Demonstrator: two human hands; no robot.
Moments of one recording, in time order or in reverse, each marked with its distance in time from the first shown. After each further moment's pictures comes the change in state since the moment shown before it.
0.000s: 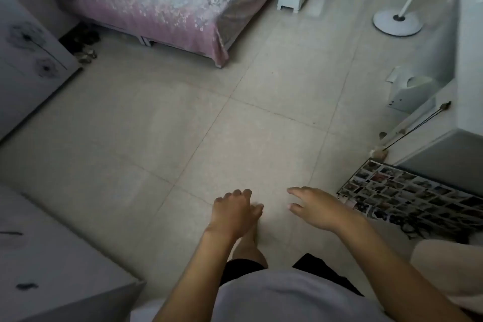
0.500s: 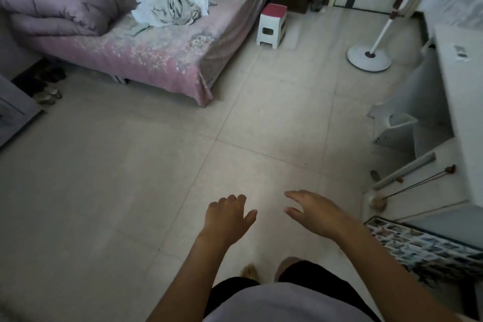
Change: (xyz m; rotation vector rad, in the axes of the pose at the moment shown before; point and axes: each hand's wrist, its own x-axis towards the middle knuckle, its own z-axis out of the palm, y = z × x) left_hand 0.203 -0.074 -0.140 0.067 0.048 0.145; right_hand 0.162 -0.034 -0.161 -0.002 0.164 0.062
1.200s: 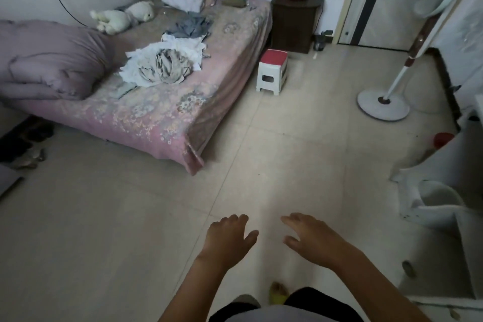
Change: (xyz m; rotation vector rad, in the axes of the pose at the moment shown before) left_hand 0.382 0.001 -0.198 -0.043 0.024 0.024; right_hand 0.321 0.085 -0.262 -0.031 0.004 -0.087
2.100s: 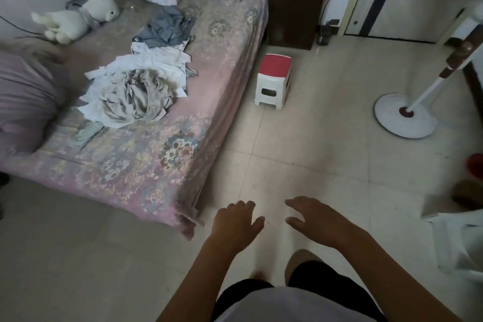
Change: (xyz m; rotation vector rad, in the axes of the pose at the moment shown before) left_hand 0.428 -0.115 -0.210 -0.004 -0.081 0.085; right_hand 0.398 0.045 -0.265 0.092 -0.022 0.079
